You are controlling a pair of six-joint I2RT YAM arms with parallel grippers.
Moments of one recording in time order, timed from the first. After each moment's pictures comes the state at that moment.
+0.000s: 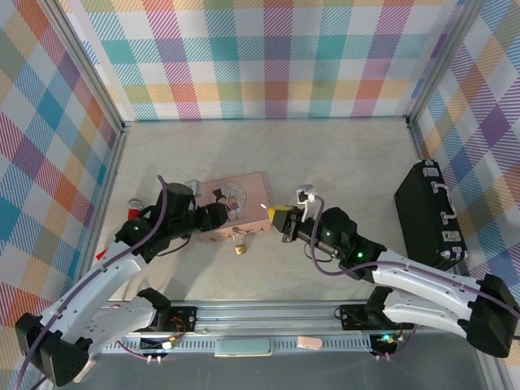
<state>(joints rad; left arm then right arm) -0.58 0.91 0.85 -0.70 0.07 -0.71 0.96 0.95 0.54 0.25 0.02 0.61</state>
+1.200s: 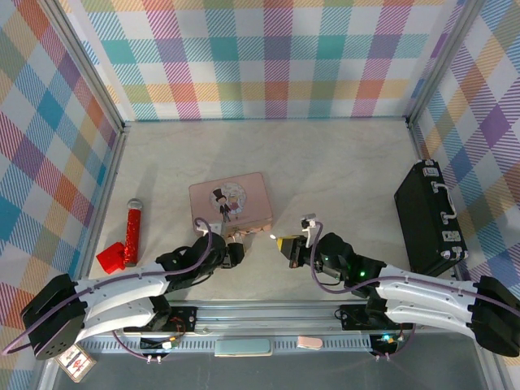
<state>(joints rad) -0.91 1.01 0.32 -0.08 -0.23 -0.82 1.07 0.87 0.31 0.24 0.11 0.73</state>
